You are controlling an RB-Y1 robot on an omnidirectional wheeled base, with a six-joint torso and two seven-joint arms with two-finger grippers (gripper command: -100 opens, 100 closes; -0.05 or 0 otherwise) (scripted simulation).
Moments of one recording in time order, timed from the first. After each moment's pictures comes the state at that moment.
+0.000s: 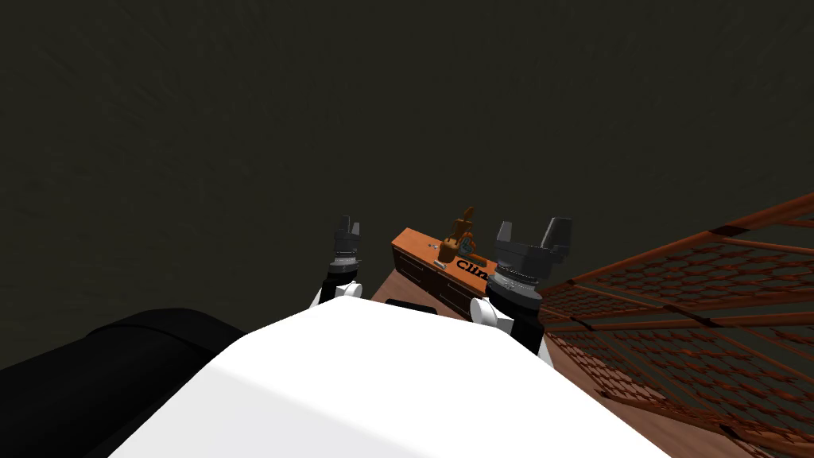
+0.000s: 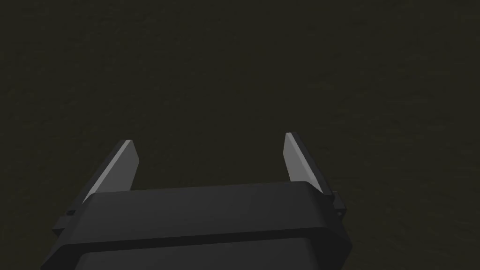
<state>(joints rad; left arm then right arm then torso) 0.54 0.03 -0.04 -2.24 0.03 -0.54 -0.14 0.49 0.04 0.03 -2.34 0.03 -0.62 -0.06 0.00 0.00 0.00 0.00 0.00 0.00</state>
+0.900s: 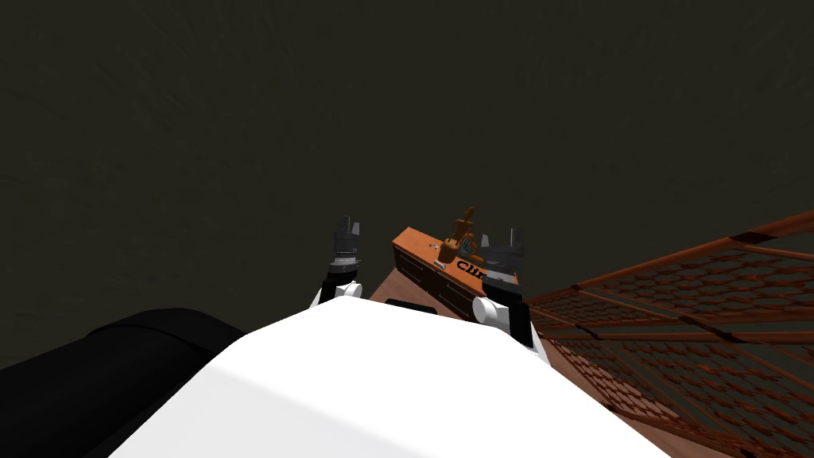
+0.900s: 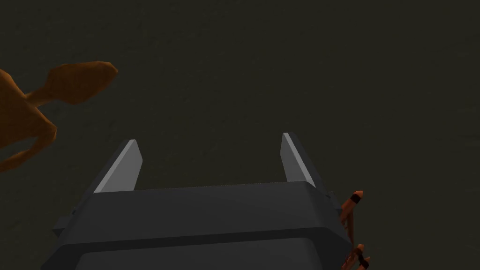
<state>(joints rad) 0.54 0.03 -0.04 -2.24 0.03 -0.54 -0.14 0.42 -0.09 -0.02 -2.14 -0.18 -0.42 -0.18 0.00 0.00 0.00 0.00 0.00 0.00</state>
